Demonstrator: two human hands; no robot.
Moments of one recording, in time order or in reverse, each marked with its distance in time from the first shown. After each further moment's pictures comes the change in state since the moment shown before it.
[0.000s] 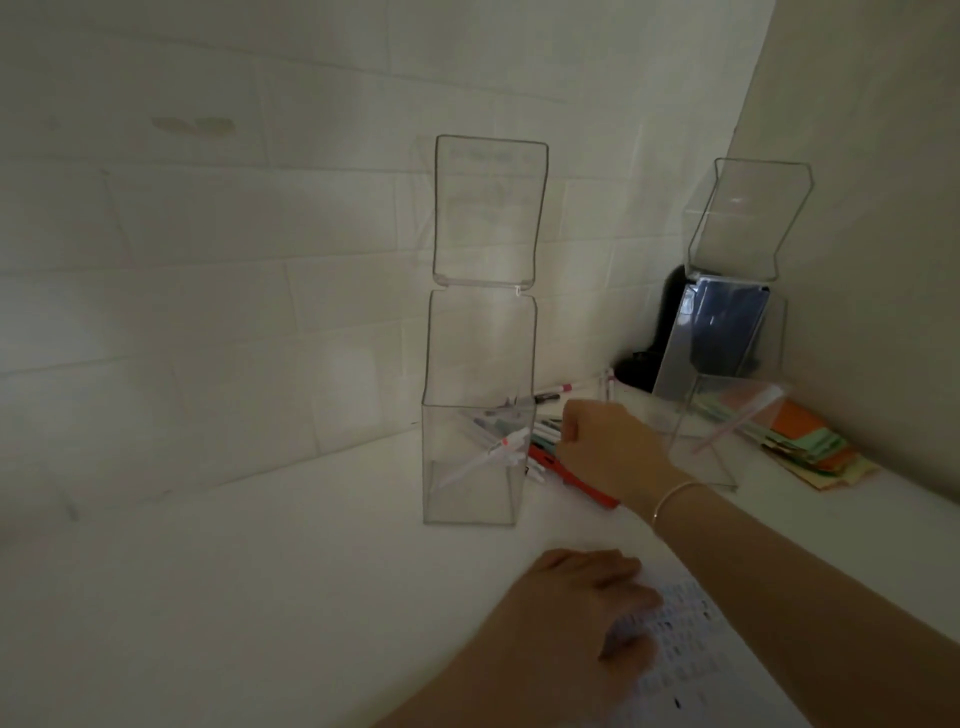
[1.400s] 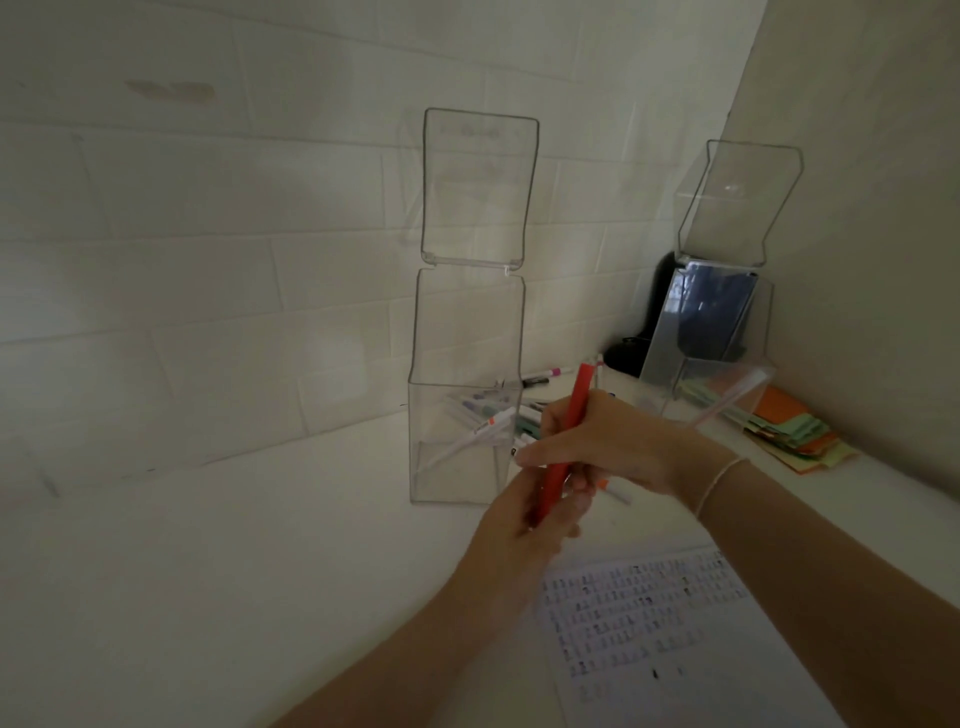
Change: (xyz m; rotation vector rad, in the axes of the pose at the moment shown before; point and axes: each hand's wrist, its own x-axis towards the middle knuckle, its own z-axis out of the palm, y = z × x) left_hand 0.012 0.000 -0.024 -0.904 0.319 -0.434; right_hand -0.029 -0.006 -0.036 0.721 -0.463 -0.007
